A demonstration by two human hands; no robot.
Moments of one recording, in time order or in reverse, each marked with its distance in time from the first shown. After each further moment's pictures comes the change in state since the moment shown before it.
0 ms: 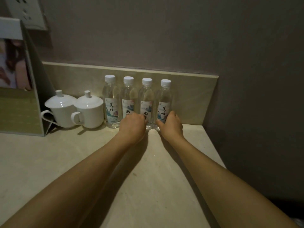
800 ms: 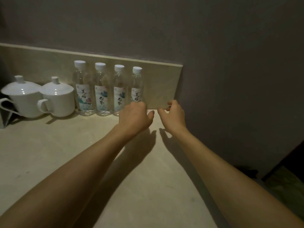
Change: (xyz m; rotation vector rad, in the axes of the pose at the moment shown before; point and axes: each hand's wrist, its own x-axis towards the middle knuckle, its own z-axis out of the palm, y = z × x) left_hand -0.048 0.074 -0.028 -0.259 0.047 0.124; right_hand -0.062 0.031 -0.085 0.058 0.185 -0.004
